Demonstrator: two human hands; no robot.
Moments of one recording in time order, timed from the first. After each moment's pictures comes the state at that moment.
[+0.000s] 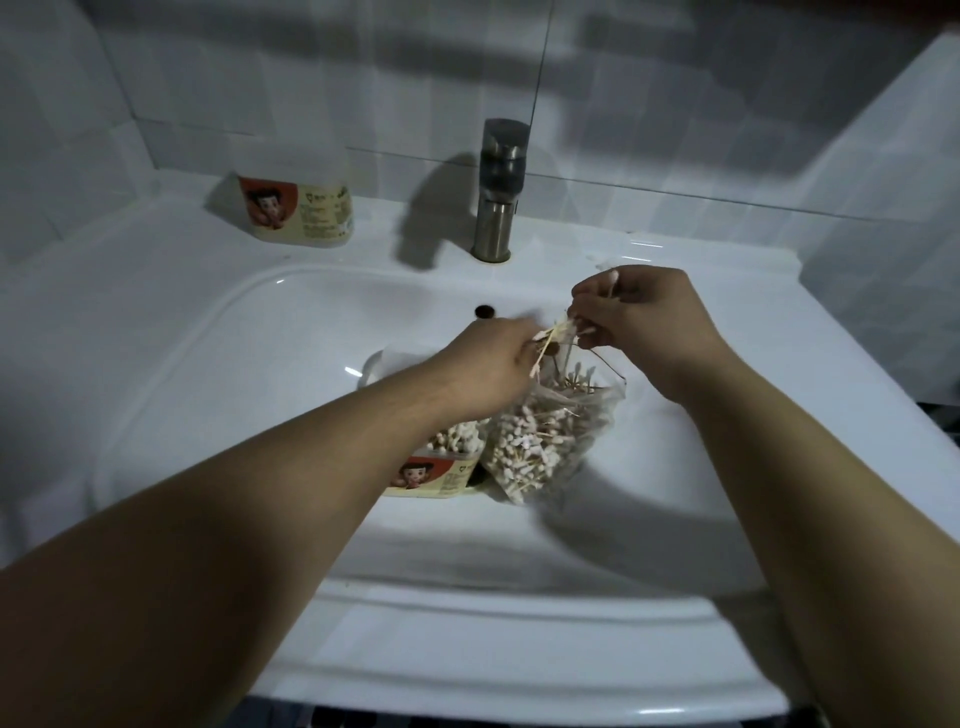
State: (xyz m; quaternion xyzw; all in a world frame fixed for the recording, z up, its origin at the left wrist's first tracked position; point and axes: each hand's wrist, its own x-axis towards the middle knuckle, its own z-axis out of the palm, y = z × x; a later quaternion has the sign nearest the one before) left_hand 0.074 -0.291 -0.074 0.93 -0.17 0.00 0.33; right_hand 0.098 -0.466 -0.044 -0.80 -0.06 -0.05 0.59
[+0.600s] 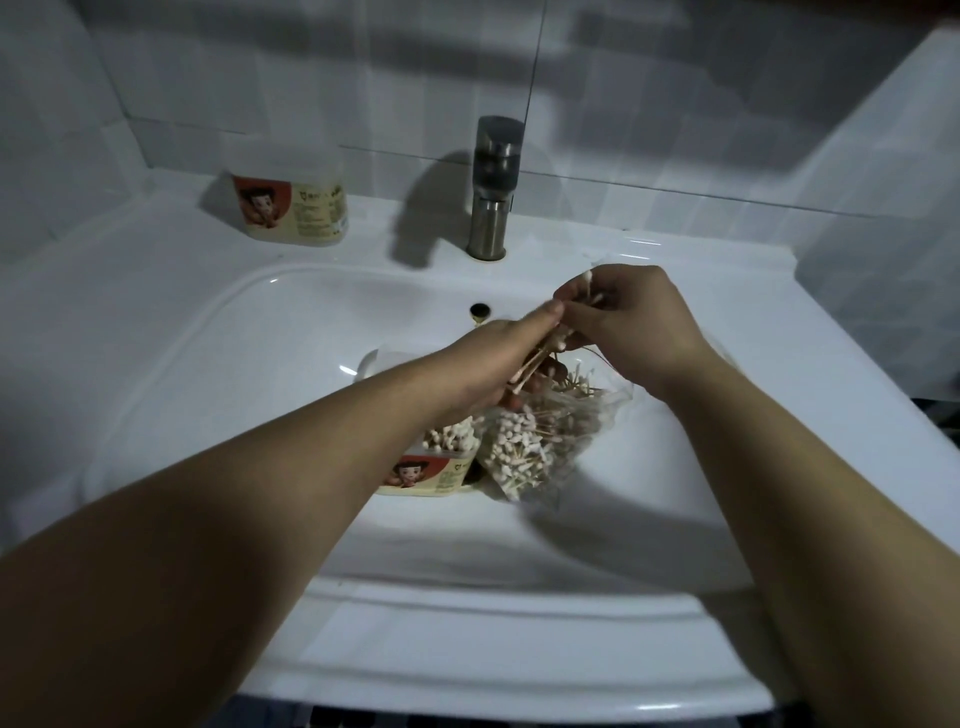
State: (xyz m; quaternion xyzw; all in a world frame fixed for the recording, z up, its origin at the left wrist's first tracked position) left_hand 0.075 -0.302 -0.077 0.74 -0.05 -0.19 0.64; right_hand 0.099 -0.464 -0.051 -0.85 -0.10 -0.07 0.51
